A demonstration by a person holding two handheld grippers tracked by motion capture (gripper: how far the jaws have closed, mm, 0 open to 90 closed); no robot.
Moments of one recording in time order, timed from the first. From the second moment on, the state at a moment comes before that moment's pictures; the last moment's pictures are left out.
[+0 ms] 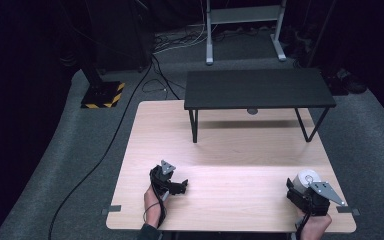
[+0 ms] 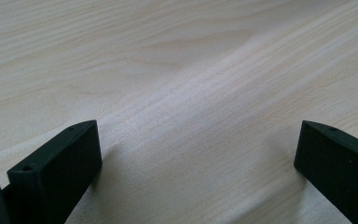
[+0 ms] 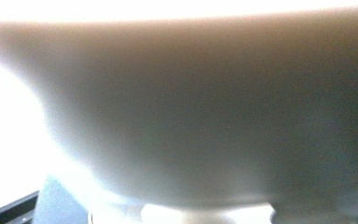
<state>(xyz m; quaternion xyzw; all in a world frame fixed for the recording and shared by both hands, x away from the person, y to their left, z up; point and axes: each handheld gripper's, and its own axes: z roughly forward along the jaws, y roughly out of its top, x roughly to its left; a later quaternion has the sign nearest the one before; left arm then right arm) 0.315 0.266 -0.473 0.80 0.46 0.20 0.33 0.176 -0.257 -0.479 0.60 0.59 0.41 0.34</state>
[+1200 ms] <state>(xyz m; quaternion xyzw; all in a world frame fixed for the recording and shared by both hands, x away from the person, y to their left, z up) 0.315 0.266 -0.473 0.80 0.46 0.20 0.33 0.194 -0.268 -0.408 0.57 0.60 0.43 0.36</state>
